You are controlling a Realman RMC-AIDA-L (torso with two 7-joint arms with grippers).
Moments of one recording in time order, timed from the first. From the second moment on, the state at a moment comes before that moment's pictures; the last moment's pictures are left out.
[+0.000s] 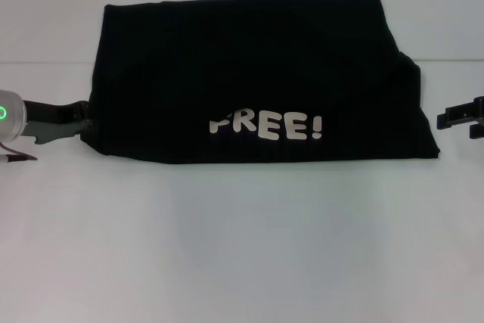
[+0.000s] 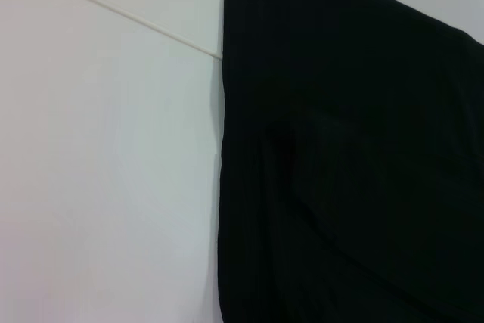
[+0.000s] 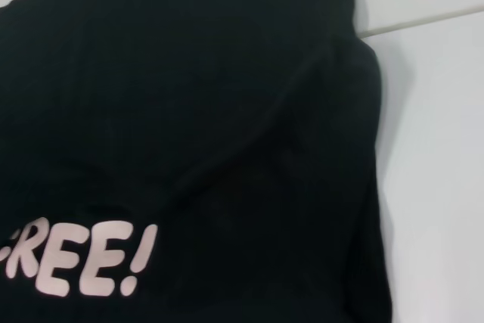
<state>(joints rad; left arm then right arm) -0.80 -2.01 0.46 0.62 2.67 1.02 -2.59 0.77 1.84 -0.80 -0.61 -2.46 -1.20 2.61</state>
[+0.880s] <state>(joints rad) -0.79 -2.01 0.46 0.62 2.66 1.00 -2.59 0.78 1.89 -0.81 -0.54 -2.47 -1.05 2.55</state>
